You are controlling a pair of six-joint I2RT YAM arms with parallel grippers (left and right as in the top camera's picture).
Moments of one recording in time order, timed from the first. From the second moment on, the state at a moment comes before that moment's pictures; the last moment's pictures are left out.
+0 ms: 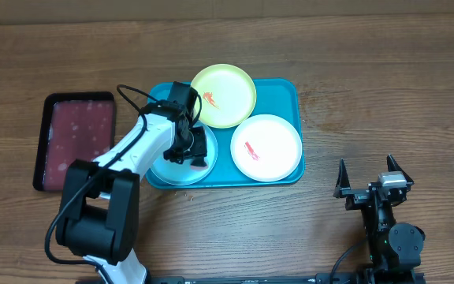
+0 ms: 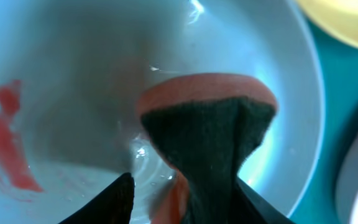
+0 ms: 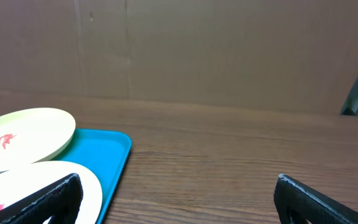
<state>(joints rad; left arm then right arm) -0.28 1.86 1.18 -0.76 0.11 -0.42 0.03 0.02 0.02 -0.04 -0.02 -0.06</state>
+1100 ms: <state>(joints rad) -0.19 1.61 1.52 -1.28 0.10 -0.39 0.03 0.02 0.02 0.03 -0.04 -0.05</state>
